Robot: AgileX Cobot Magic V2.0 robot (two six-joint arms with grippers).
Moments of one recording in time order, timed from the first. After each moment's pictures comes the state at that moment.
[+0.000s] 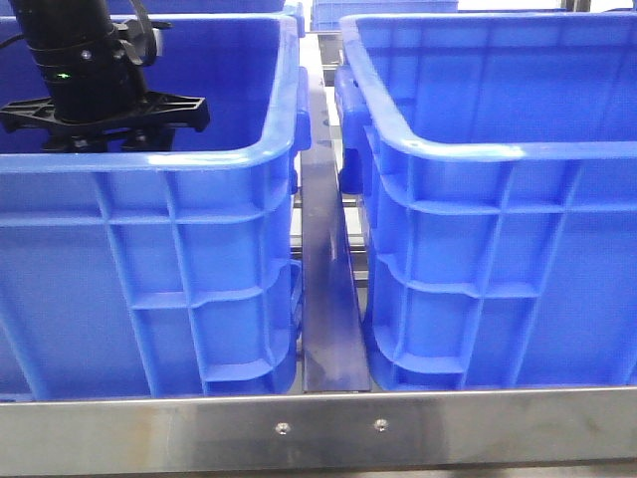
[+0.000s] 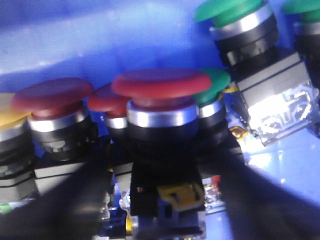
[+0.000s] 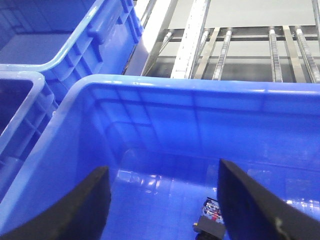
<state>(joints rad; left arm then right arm) -0.36 1.91 -1.53 0.04 0.98 -0.23 0.03 1.16 -0.91 1.00 0.28 -0.89</state>
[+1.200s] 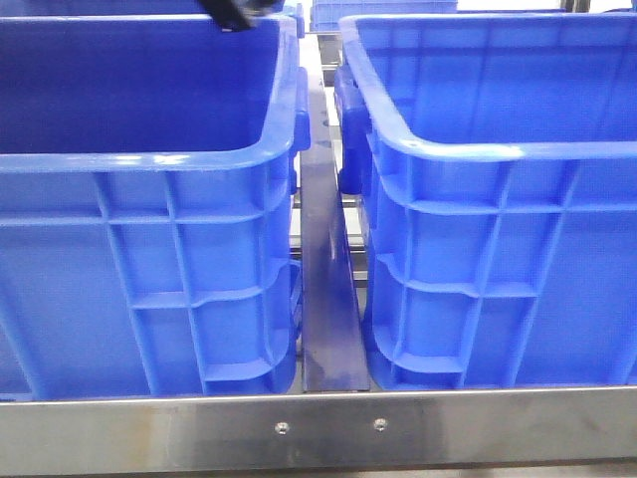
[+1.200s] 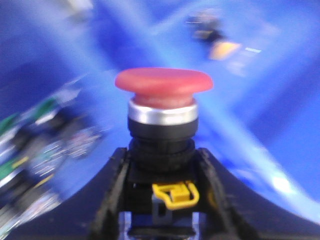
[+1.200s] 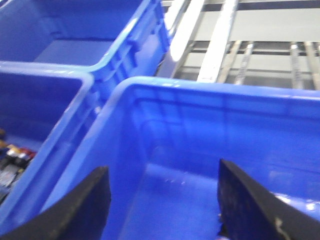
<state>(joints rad) -0.62 1.48 -1.39 -0.30 0.80 0.28 0.03 1.01 -0.87 1.00 0.40 -0.89</state>
